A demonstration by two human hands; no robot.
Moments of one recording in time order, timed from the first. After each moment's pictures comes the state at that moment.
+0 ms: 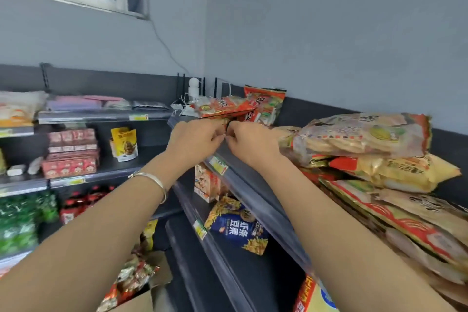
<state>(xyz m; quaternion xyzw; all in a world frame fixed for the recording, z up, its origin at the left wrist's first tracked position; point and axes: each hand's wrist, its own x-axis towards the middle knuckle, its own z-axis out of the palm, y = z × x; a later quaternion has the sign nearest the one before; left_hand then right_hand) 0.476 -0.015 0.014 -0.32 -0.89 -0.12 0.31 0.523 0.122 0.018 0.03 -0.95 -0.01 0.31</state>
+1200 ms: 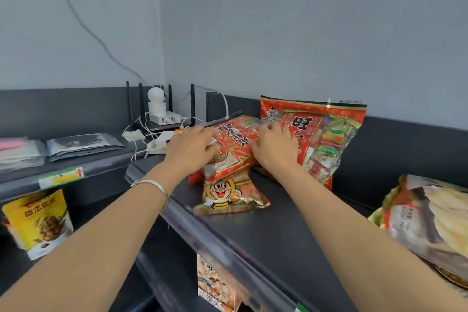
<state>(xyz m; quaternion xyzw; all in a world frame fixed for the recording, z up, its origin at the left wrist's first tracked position) -0.010 0.070 0.002 -0.41 -0.87 -0.14 0.23 0.101 0.226 0.004 -0.27 -0.92 -0.01 0.29</state>
